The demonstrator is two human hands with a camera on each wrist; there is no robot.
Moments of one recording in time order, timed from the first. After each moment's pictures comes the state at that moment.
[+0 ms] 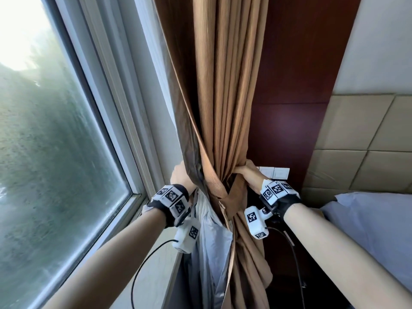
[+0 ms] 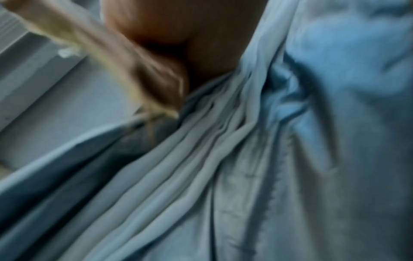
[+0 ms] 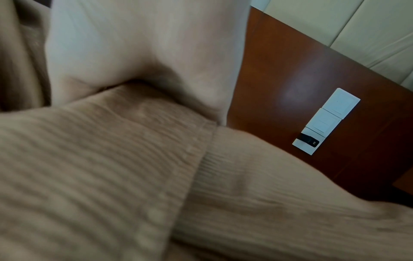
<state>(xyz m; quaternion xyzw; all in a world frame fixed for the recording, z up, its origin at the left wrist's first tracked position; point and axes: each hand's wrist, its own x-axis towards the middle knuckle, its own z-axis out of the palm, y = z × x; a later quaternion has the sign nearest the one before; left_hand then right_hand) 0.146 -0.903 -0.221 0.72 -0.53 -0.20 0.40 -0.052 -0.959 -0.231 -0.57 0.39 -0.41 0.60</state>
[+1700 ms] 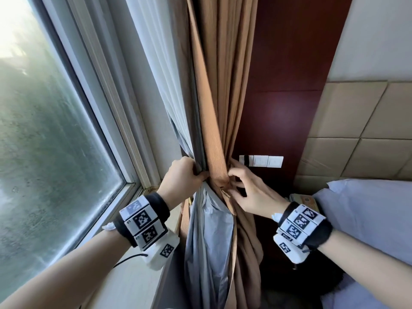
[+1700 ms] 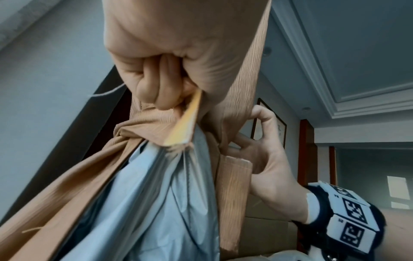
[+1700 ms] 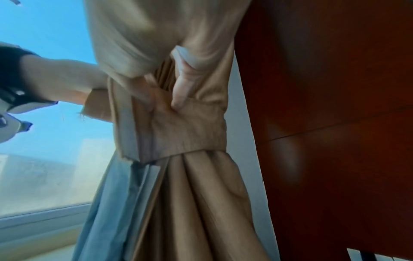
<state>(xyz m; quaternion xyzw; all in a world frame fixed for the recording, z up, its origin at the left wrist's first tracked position) 0.113 -0.833 -0.187 0.67 -0.67 -0.11 0.30 -0.093 -0.871 -0.253 -0.87 0.29 -0.35 0.17</state>
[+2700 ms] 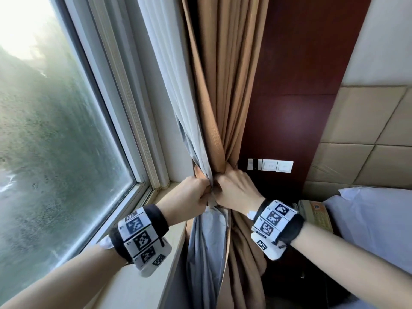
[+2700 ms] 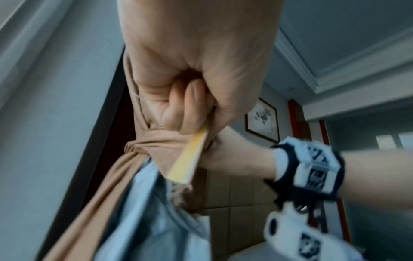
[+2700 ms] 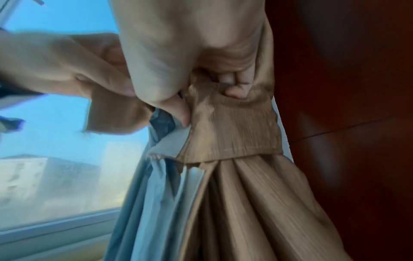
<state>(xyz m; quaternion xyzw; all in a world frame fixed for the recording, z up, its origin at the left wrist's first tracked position) 0.132 -0.809 -0.202 0.55 -0.82 -0.07 0.17 -0.023 -0.861 -0.211 -0.89 0.43 -0.13 -0.02</state>
